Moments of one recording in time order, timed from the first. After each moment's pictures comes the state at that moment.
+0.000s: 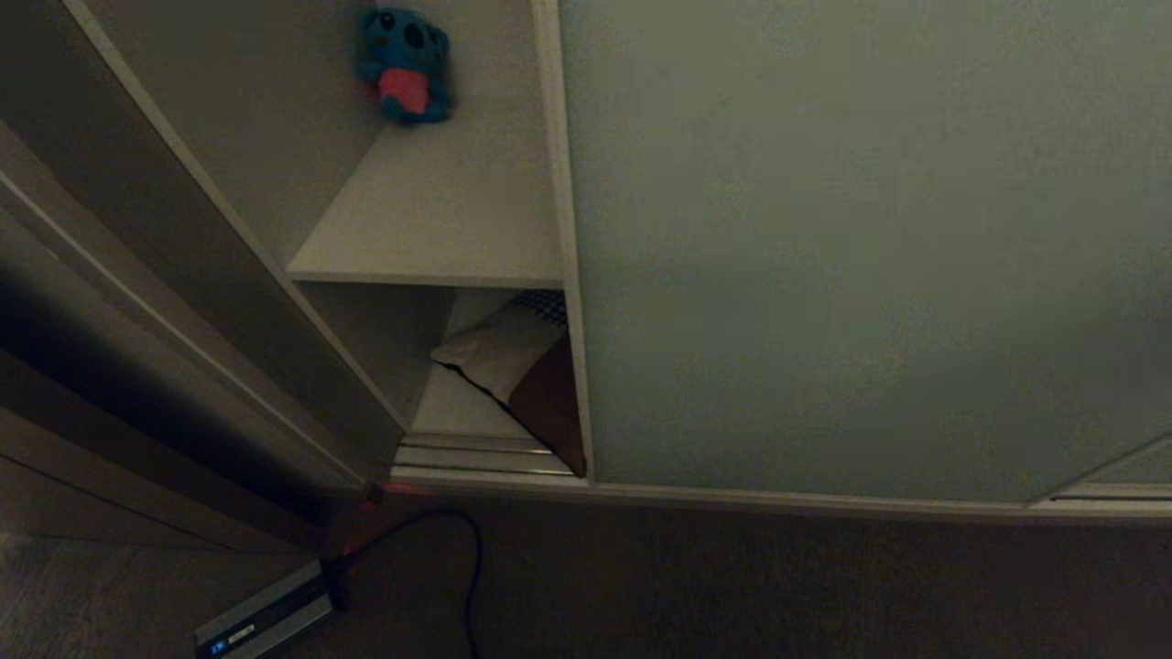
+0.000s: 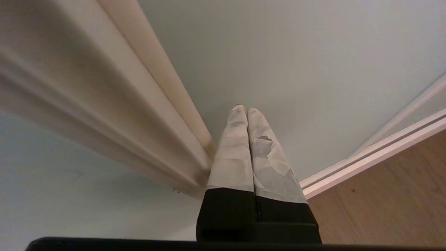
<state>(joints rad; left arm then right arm) -0.01 0.00 0.00 -0.01 -0.01 0.02 -1.09 2.03 -1.89 -0.14 0.66 0.31</state>
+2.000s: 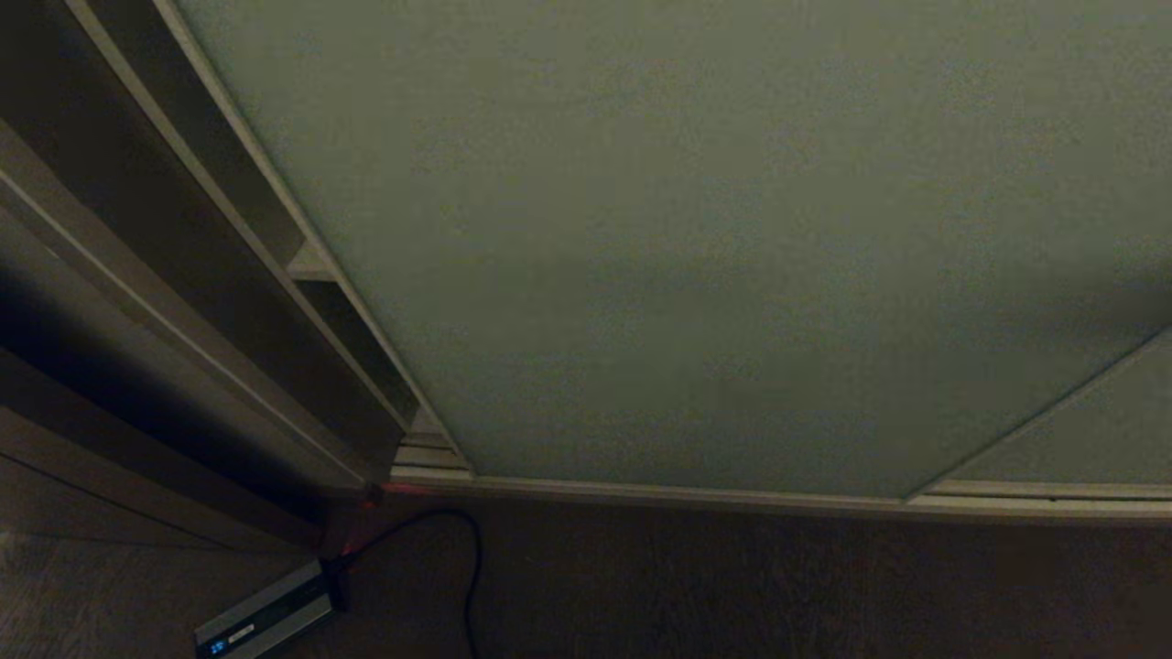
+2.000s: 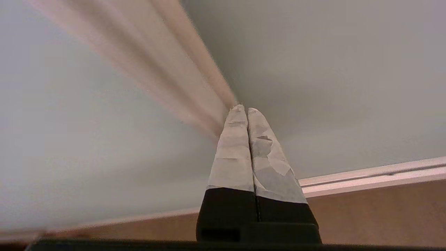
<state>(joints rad) -0.01 0.00 0.00 -0.01 -0.01 0.02 -0.82 1.50 -1.18 -0.28 0.78 0.30</state>
